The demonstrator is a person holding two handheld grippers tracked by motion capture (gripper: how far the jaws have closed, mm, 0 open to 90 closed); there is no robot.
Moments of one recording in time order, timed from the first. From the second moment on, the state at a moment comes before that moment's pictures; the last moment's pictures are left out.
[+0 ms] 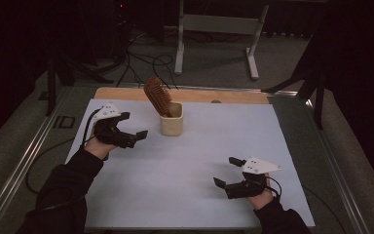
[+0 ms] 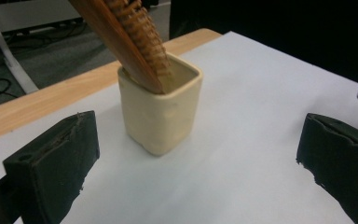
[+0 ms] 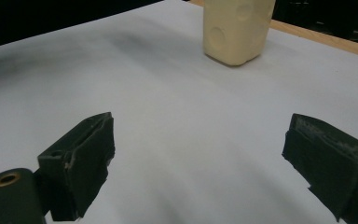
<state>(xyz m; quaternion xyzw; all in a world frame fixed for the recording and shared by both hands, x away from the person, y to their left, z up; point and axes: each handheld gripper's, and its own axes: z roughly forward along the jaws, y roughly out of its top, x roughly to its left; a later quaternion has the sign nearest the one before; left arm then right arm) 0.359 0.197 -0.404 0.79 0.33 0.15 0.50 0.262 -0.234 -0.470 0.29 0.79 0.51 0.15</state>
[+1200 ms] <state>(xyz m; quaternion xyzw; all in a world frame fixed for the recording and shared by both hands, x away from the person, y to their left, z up) 0.291 0.230 -0.479 0.79 0.33 0.13 0.50 0.261 -0.233 -0.470 0.29 0.79 0.51 0.15</state>
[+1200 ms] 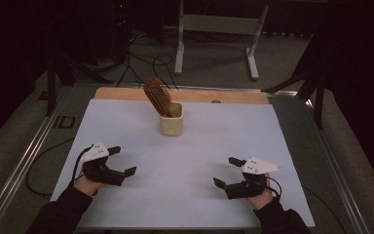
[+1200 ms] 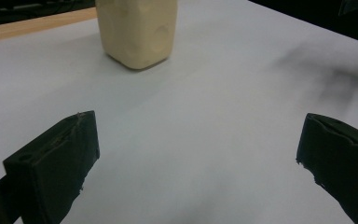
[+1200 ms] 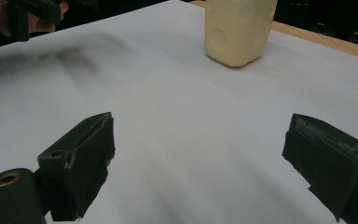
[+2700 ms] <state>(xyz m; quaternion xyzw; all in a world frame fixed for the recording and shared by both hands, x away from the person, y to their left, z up) 0.255 0.264 -0.504 0.79 0.35 0.14 0.49 0.266 -0.236 -0.480 0.30 0.80 0.50 0.14</state>
